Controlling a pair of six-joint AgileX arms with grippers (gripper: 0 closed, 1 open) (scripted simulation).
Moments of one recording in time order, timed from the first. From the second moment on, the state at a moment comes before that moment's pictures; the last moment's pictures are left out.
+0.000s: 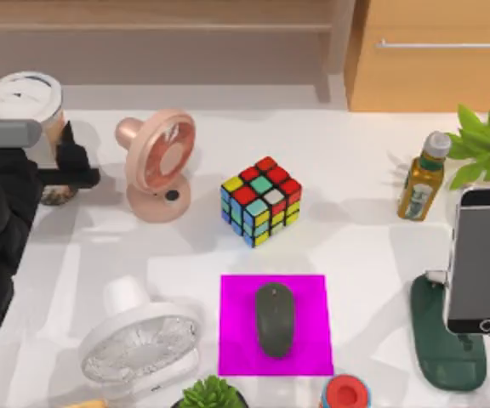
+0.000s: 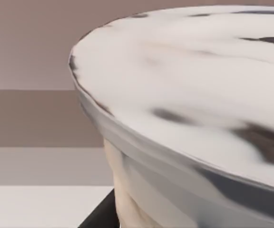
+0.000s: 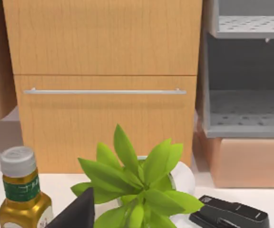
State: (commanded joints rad) left arm -0.11 2.09 0.52 1.47 -0.06 0.00; right arm 0.00 0.00 0.00 0.00 0.00 0.00
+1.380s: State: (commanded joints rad) left arm -0.14 1.83 0.67 1.20 -0.09 0.10; right arm 0.00 0.00 0.00 0.00 0.00 0.00
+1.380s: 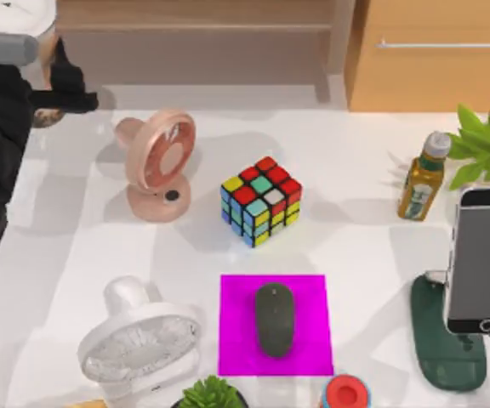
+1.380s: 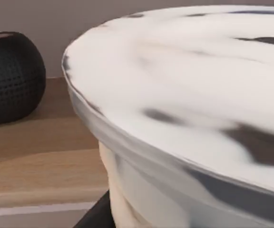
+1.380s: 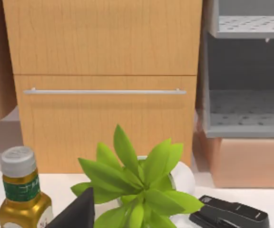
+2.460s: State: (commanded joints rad) left arm -0.20 1.91 1.29 0.58 -0.11 0.03; right arm 0.00 0.00 0.00 0.00 0.00 0.00
